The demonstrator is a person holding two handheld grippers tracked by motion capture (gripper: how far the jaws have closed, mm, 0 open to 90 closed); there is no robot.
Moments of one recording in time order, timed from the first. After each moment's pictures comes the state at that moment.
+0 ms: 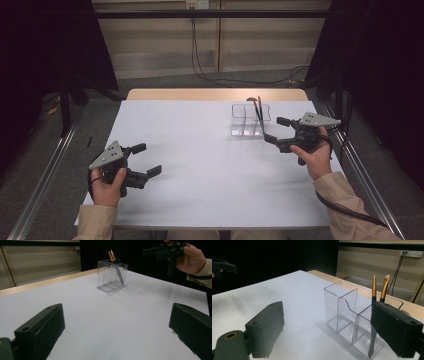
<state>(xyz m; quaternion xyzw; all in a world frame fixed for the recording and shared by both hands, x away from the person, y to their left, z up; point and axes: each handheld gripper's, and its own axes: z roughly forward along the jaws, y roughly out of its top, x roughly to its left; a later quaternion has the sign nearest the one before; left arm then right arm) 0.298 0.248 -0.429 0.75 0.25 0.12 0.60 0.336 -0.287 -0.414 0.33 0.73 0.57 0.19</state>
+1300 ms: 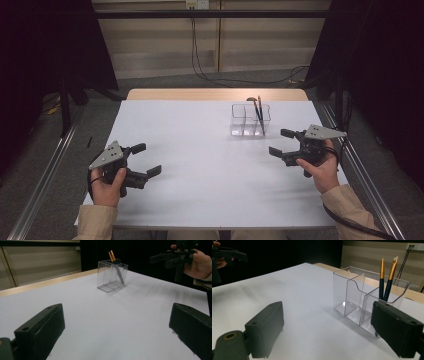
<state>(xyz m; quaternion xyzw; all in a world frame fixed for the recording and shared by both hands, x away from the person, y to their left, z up) 0.297 0.248 -0.428 0.75 0.25 0.12 0.60 0.307 -0.297 -0.429 0.32 0.74 0.57 0.18</state>
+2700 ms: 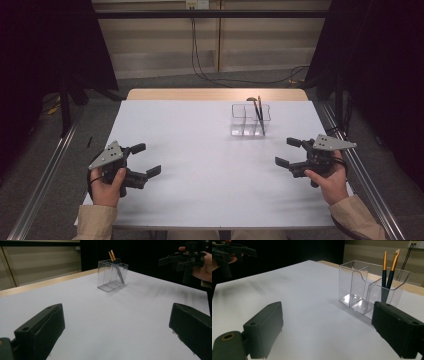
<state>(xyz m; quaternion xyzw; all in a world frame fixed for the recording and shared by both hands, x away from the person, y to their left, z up) 0.297 0.249 -0.428 0.75 0.25 0.12 0.60 0.278 -0.308 -0.433 0.32 0.74 0.57 0.17</state>
